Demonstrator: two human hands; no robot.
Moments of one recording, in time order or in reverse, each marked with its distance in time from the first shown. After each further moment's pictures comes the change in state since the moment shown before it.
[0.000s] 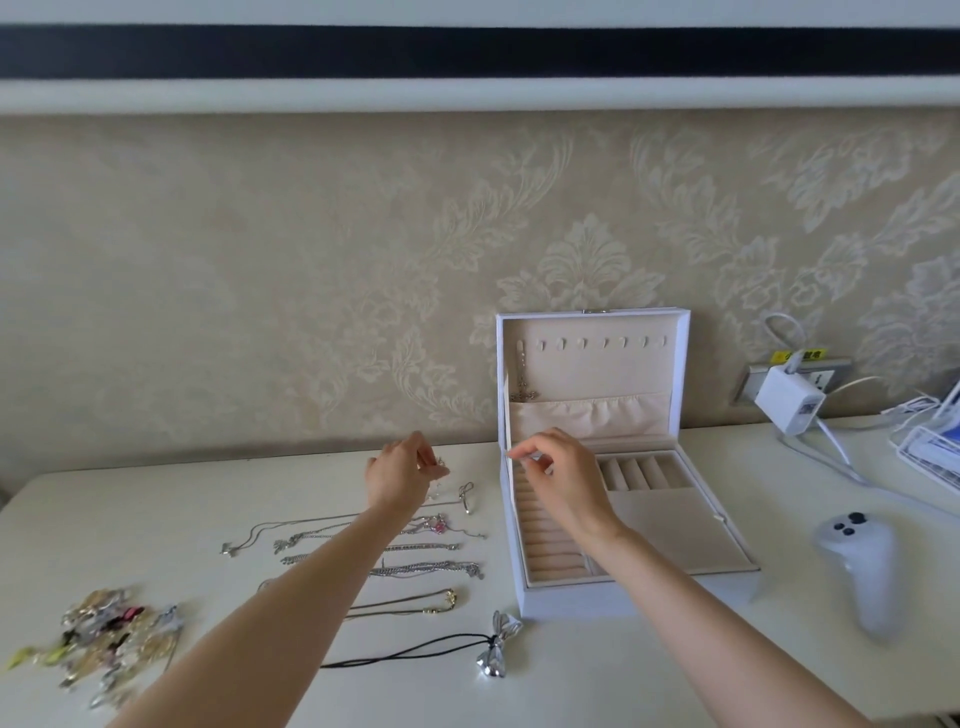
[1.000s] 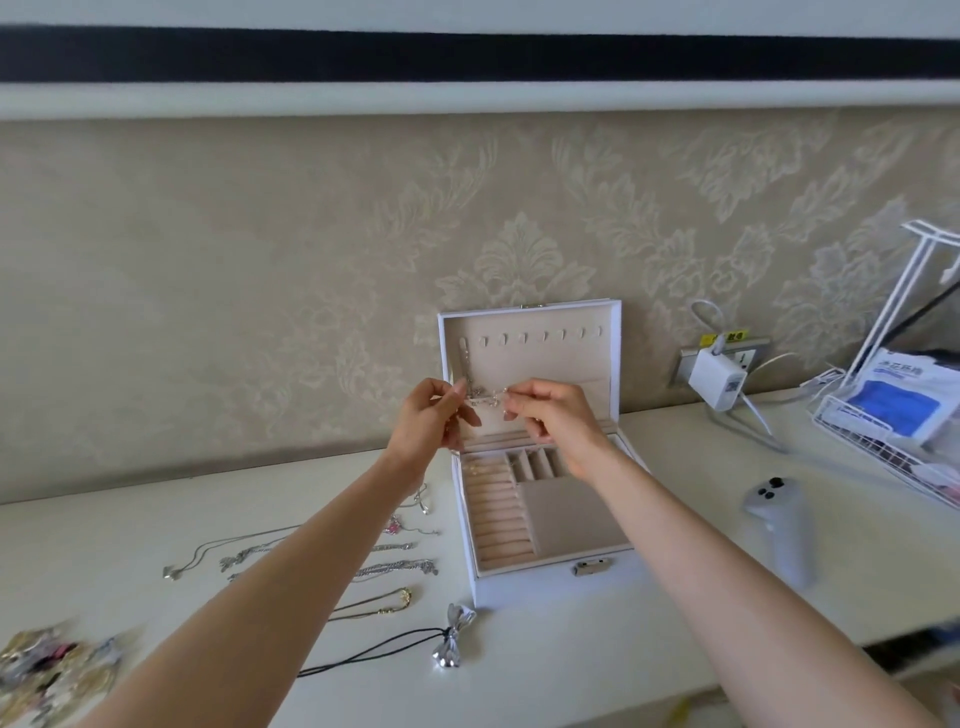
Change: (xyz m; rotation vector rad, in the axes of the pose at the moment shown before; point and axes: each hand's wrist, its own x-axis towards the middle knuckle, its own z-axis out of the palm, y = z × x) left_hand -0.020 0.113 -0.029 -1.037 -0.274 0.021; right_hand 0.025 -0.017 -0.072 0.686 -0.038 0.351
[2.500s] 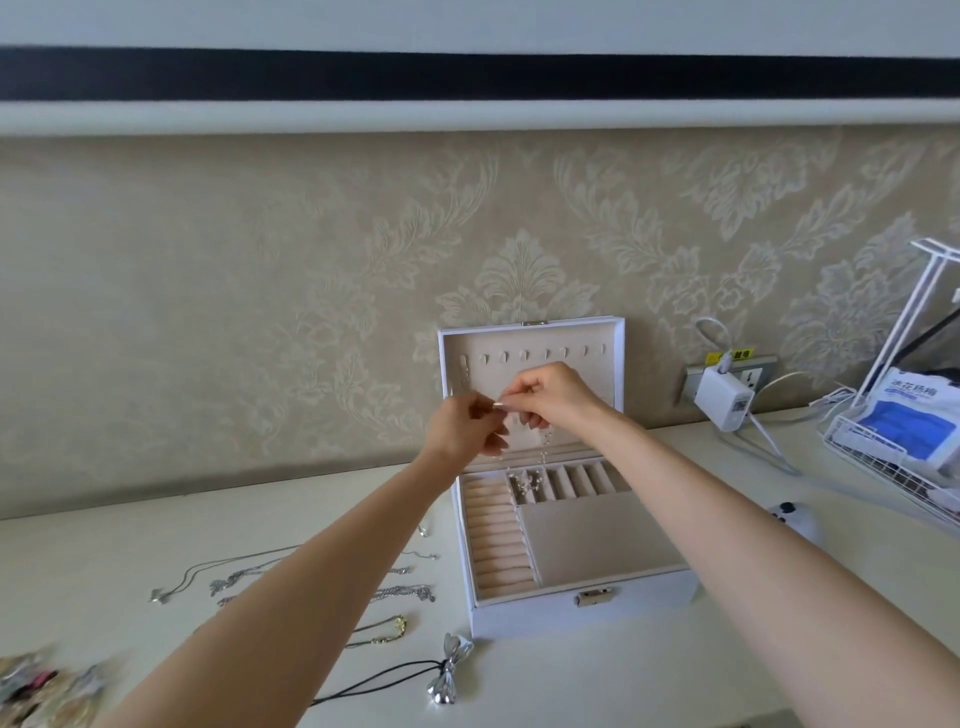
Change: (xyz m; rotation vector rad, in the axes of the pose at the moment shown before) left_hand 0.028 -0.002 0.030 0.320 -0.051 -0.041; right_hand 0.042 -0.028 -0.011 -0.592 -0.119 -0.049
